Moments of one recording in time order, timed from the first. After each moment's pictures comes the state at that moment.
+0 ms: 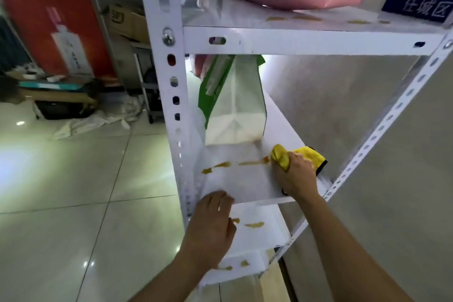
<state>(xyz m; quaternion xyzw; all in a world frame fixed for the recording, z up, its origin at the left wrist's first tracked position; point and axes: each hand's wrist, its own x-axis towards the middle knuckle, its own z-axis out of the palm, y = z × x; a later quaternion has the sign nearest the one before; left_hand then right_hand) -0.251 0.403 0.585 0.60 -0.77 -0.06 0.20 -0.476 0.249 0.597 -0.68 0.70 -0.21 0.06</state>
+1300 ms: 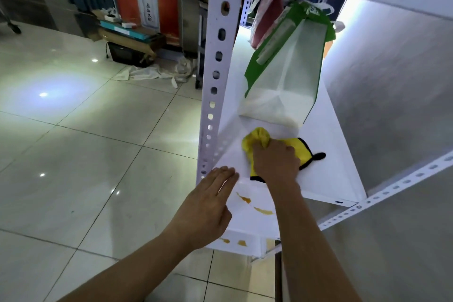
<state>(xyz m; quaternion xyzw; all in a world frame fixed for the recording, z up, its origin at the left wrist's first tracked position) -0.253 0.443 0.556 0.64 -0.73 -0.01 0.25 -0.368 0.279 0.607 -0.73 0.66 -0.11 0.10</state>
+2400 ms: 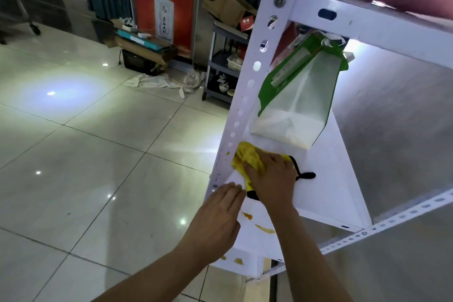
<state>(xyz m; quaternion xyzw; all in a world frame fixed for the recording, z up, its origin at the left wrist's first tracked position) -0.259 0.446 0.566 0.67 -0.71 0.02 0.22 -0.359 0.282 0.581 -0.82 0.54 -0.21 0.02</state>
